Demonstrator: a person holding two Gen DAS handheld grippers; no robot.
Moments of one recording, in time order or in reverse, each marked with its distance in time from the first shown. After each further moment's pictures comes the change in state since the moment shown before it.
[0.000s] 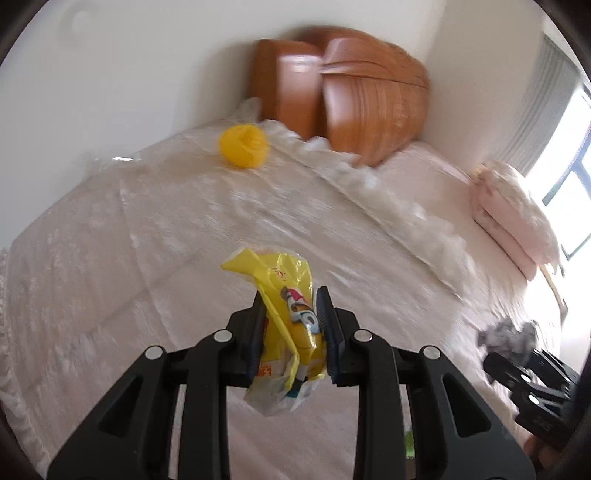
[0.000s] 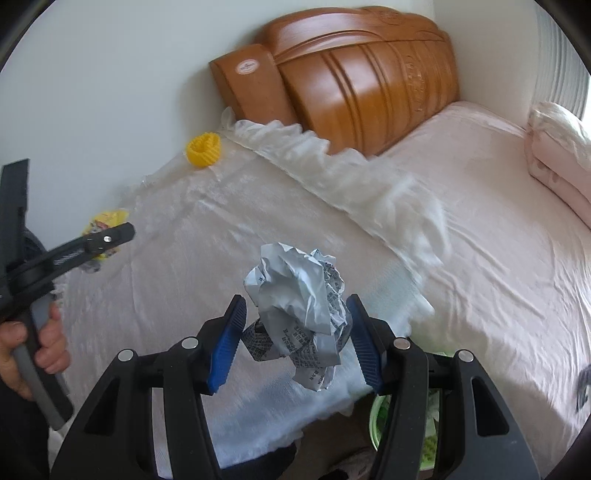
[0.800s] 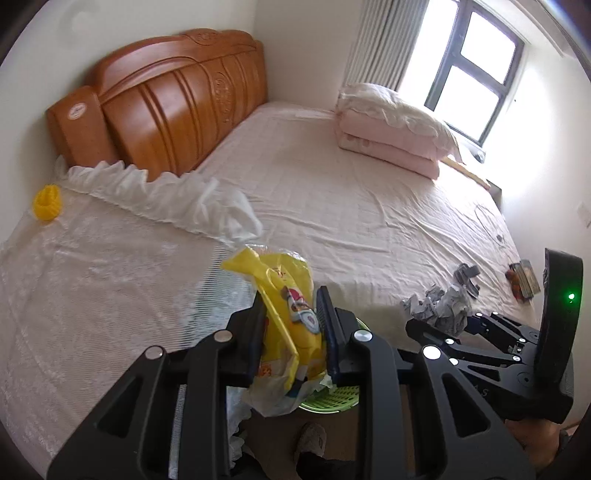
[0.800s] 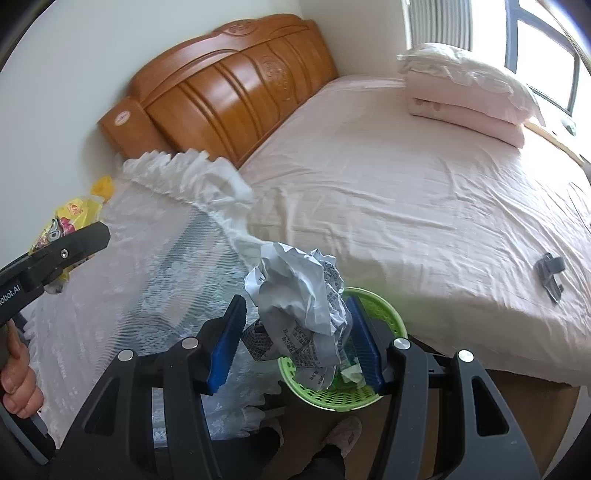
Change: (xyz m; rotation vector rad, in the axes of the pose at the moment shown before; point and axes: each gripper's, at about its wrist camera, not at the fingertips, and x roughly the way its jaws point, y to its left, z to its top) left arm -0.034 -0.247 -0.084 0.429 0.059 -0.291; right arm -0.099 -0.158 -0.104 0.305 -0.054 -0.201
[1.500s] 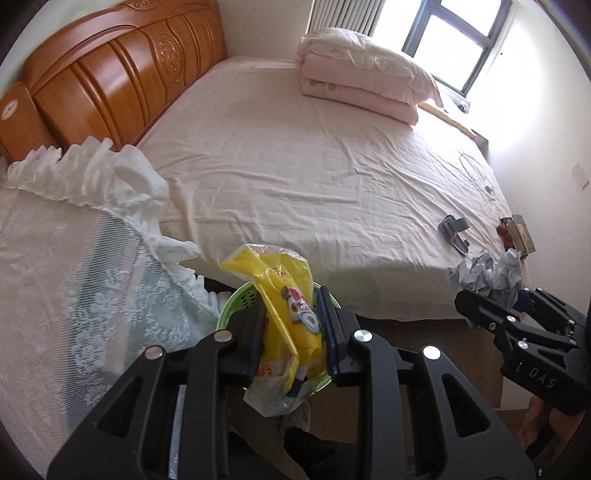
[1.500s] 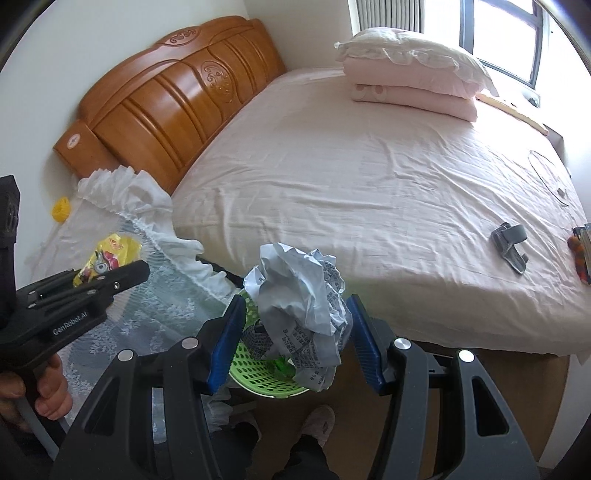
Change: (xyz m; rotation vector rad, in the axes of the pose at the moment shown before) left arm 0.097 -0.096 -0.014 0.077 0.181 -0.056; right arm -0.021 -0.104 -0.014 0.088 0.019 -0.095
